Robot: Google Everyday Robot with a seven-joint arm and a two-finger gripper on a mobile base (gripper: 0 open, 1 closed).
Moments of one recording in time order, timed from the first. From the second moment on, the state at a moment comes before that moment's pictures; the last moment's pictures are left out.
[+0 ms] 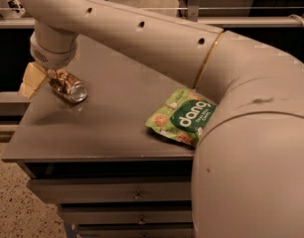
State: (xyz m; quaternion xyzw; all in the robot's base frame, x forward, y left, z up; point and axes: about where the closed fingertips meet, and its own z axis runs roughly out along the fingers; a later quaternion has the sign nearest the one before) arm 0.612 0.250 0.883 -0.51 0.81 0.12 0.25
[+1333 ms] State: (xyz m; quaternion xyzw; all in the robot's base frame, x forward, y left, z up) arm 0.653 0.260 0.840 -0.45 0.86 0.07 0.22
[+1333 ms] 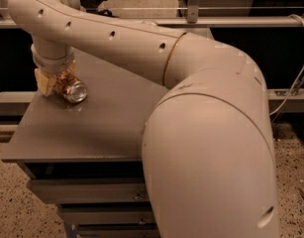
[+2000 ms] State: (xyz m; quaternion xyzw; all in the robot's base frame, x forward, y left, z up) arm 0.658 0.252 0.874 -0.44 0.85 0.11 0.28
